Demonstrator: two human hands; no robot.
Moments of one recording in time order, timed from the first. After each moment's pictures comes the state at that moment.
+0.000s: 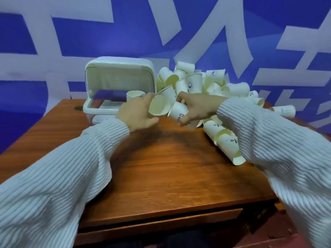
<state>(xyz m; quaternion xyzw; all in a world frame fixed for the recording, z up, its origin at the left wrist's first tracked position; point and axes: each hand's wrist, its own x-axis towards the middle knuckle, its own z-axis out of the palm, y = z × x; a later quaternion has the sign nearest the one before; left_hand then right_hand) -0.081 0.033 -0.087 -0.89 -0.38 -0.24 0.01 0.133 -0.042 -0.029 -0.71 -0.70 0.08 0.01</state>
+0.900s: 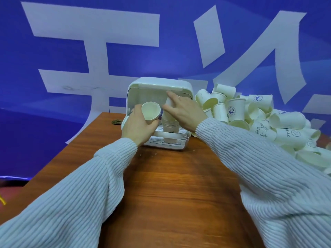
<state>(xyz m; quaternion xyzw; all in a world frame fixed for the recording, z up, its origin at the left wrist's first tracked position) -0.157 0.105 -0.100 -0.70 -0.56 -0.43 -0.15 0.041 0.107 -0.052 -0.49 -0.80 -0.34 0.05</state>
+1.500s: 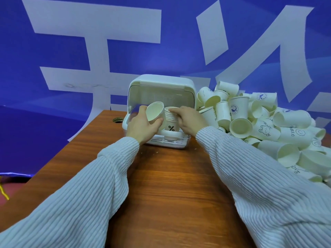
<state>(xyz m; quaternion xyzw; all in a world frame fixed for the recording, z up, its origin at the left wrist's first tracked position) -0.152 0.118 -0.112 -0.71 -0.56 -0.39 -0.19 0.051 0.123 -0.093 -0.62 -0.76 -0.08 0.20</state>
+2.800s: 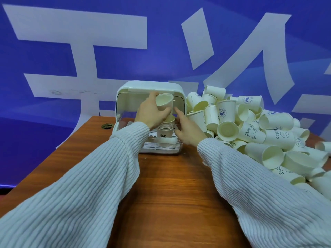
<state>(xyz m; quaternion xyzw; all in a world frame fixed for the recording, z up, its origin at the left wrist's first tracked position) -0.085 0.131 -0.057 -0.74 -0.49 -0.43 -0.17 0.087 0.107 -0.110 -0.63 -0.72 0.06 0.28</state>
